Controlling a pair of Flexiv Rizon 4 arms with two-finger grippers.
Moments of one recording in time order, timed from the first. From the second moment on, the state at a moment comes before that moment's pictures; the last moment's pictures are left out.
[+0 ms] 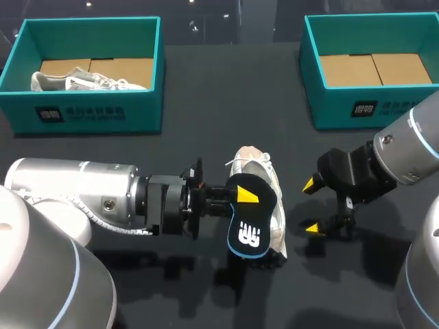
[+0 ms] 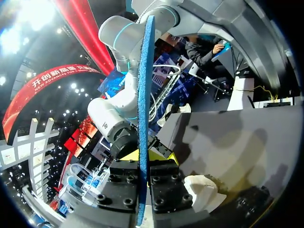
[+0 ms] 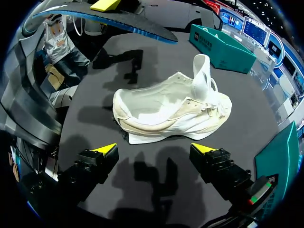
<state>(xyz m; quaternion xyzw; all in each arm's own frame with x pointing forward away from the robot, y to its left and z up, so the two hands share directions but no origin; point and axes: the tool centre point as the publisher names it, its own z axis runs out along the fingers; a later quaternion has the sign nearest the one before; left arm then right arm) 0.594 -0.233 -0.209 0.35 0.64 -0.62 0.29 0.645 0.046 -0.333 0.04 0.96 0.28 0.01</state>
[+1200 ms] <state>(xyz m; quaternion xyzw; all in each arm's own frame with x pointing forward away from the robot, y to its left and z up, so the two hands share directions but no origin) 0.584 -0.238 -0.232 0.35 0.63 -0.63 0.28 0.648 0.077 -0.358 0.05 0.97 0.25 0.00</state>
